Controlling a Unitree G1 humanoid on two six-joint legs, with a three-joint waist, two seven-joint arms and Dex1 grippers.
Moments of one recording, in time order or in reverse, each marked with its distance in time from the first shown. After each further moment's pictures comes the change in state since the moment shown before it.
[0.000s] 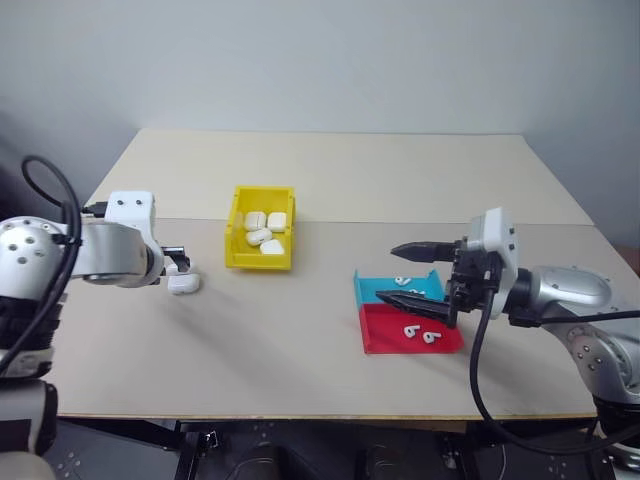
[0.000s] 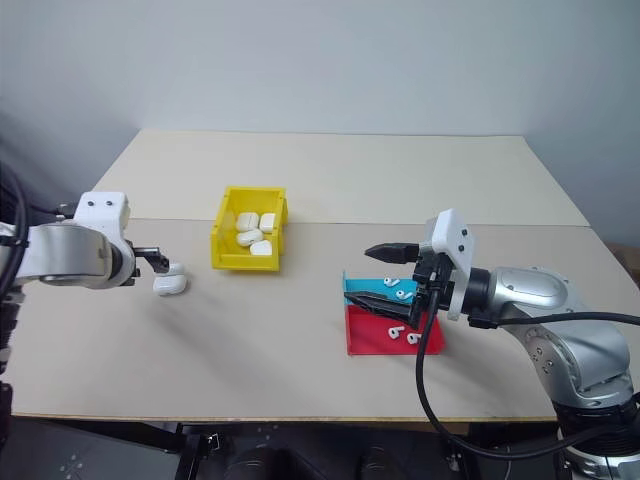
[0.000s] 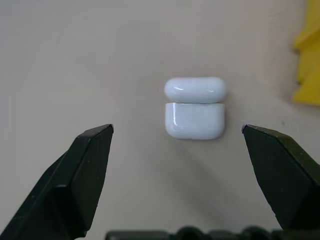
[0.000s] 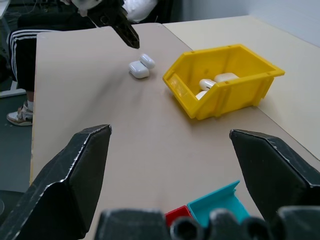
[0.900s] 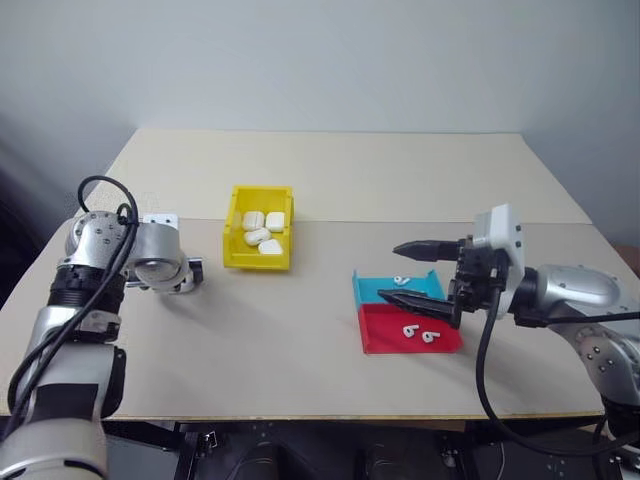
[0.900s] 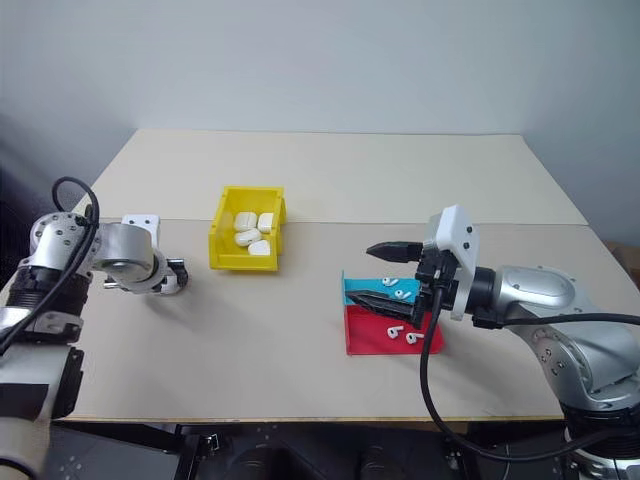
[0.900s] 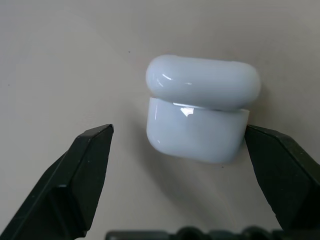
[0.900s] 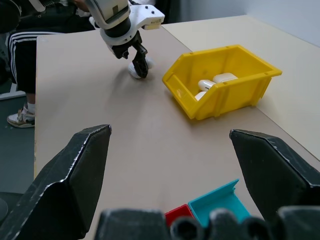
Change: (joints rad) left arm -0.187 -0.244 0.019 0.421 0.576 0.124 -0.287; right arm 0.006 -0.027 -0.021 -0.033 0.047 0.029 -0.030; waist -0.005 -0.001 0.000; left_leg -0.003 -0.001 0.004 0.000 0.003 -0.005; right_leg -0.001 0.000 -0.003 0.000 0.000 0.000
